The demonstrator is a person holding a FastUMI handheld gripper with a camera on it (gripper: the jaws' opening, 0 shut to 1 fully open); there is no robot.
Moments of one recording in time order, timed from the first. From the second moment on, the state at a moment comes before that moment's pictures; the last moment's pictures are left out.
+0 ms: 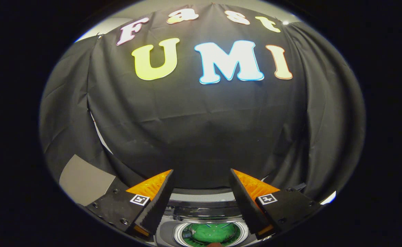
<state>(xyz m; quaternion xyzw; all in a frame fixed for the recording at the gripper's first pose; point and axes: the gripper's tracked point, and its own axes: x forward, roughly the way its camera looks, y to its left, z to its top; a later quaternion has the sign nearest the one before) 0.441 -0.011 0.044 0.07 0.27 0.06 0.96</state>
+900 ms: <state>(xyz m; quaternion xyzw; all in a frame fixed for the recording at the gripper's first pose) 0.467 -0.006 -0.022 0.02 0.36 0.05 0.93</state>
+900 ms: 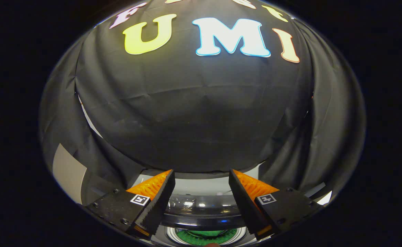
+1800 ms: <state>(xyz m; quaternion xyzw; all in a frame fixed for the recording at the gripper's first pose) 0.425 -0.006 -0.023 0.01 0.35 0.06 0.94</state>
